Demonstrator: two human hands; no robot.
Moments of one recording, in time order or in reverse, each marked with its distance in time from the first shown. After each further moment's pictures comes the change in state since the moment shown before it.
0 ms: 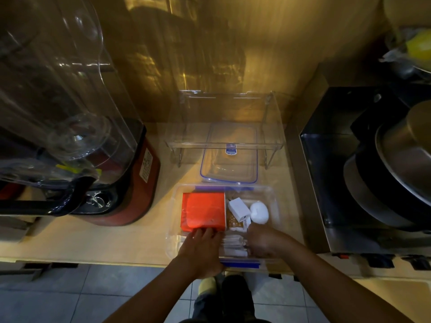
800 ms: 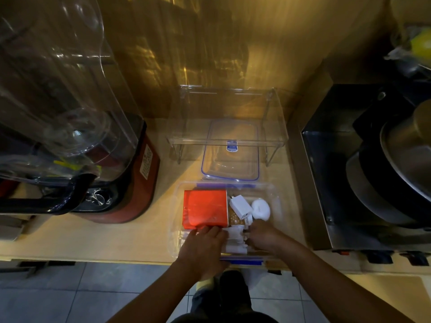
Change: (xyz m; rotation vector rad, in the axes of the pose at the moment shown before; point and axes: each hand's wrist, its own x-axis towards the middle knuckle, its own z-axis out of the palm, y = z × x) left_hand -0.007 0.001 -0.001 -0.012 0.119 0.053; right_hand 0.003 -0.005 0.007 0.311 0.146 0.118
